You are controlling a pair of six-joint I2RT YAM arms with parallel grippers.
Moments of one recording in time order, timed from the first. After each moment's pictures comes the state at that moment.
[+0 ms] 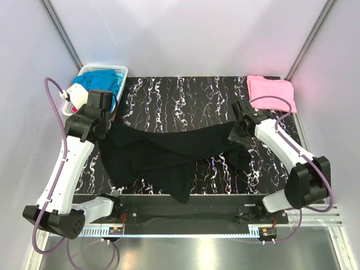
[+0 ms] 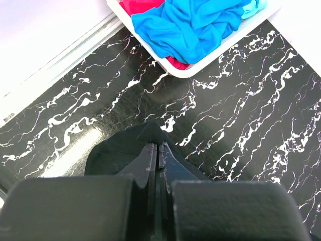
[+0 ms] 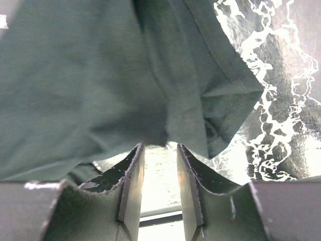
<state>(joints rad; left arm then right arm) -0.26 1.14 1.41 -1.05 -0.72 -0.84 0.35 1.46 1.16 -0.92 0.16 0.77</state>
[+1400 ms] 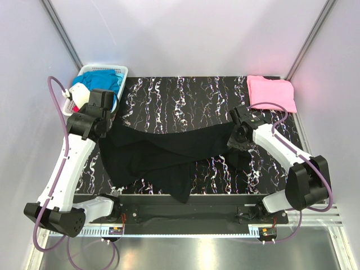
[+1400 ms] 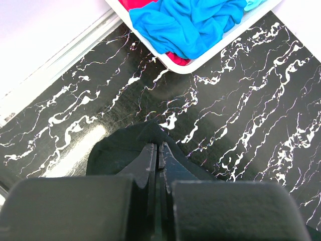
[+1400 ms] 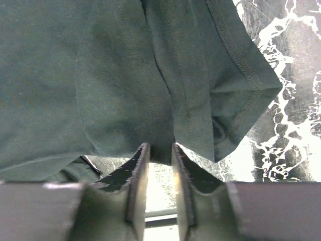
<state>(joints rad) -0.26 1.16 1.41 -1.05 -0.70 -0.82 0.37 1.44 1.06 -0.84 0.13 0.78</state>
